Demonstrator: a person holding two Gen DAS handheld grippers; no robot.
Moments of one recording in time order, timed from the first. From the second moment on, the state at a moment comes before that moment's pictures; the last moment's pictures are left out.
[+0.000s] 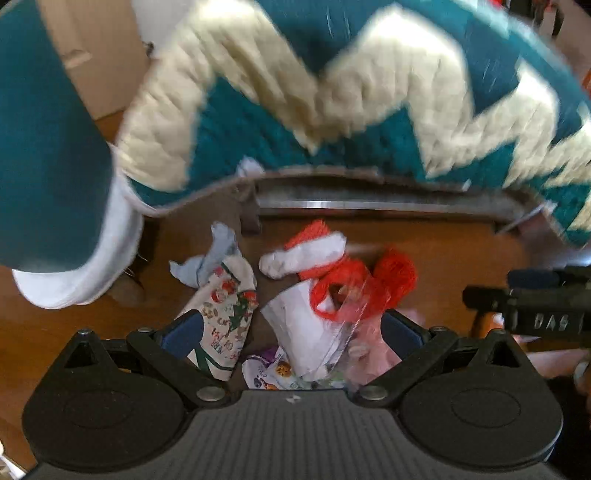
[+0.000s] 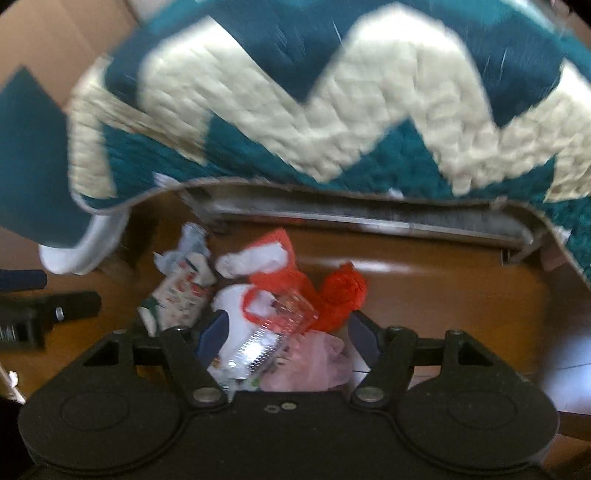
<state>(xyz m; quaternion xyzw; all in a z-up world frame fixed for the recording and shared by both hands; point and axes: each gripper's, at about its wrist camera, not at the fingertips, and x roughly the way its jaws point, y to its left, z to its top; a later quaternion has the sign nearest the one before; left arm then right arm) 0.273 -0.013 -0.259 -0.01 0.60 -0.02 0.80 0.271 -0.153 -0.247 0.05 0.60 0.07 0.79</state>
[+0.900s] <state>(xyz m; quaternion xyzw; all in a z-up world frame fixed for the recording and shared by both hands) 0.275 -0.102 -0.484 0.16 0.68 -0.17 0.69 0.275 -0.177 -0.462 0.17 0.73 0.04 0.66</state>
